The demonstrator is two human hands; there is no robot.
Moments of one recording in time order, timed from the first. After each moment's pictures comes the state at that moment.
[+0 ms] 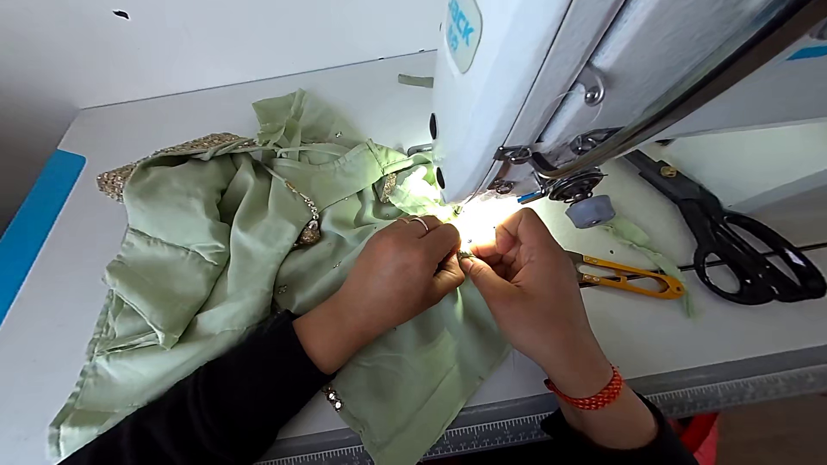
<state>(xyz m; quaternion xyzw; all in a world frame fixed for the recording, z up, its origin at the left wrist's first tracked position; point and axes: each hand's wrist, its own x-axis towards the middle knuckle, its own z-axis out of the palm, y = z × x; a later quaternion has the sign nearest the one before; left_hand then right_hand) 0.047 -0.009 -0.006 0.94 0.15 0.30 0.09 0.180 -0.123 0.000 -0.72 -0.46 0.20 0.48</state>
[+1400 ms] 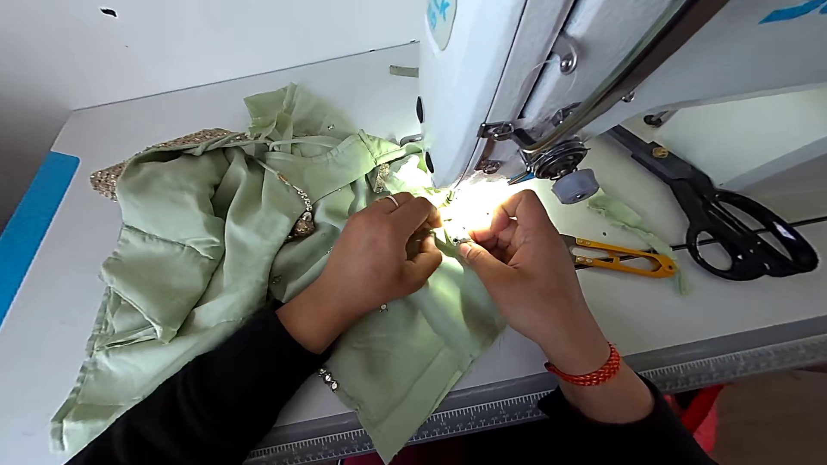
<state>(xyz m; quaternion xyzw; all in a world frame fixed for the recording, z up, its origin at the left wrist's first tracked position) 0.037 0.000 -0.002 0.93 0.18 0.28 0.14 0.182 -0.126 0.003 -0.72 -0.46 0.23 0.48</state>
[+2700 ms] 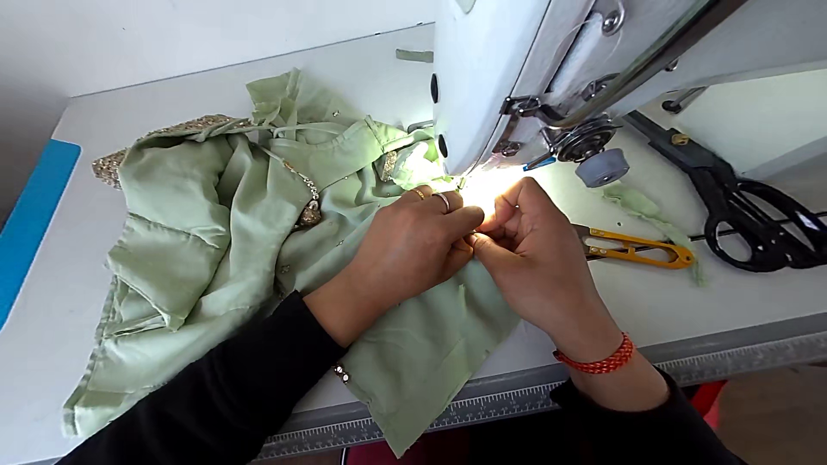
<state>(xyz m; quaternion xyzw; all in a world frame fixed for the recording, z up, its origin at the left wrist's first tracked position) 0.056 -0.005 -0.009 0.95 0.10 0.29 0.05 0.182 -0.121 0.001 -0.72 -0.47 0.22 0.46</state>
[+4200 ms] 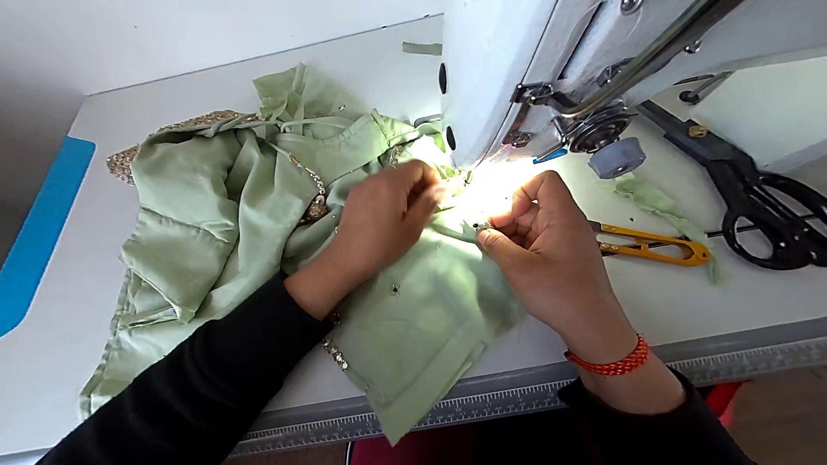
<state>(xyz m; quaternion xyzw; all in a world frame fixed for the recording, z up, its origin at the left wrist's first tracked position) 0.039 0.018 0.004 0.91 0.28 0.21 0.24 0.182 -0.125 0.002 -0.72 -0.45 0.23 0.47</state>
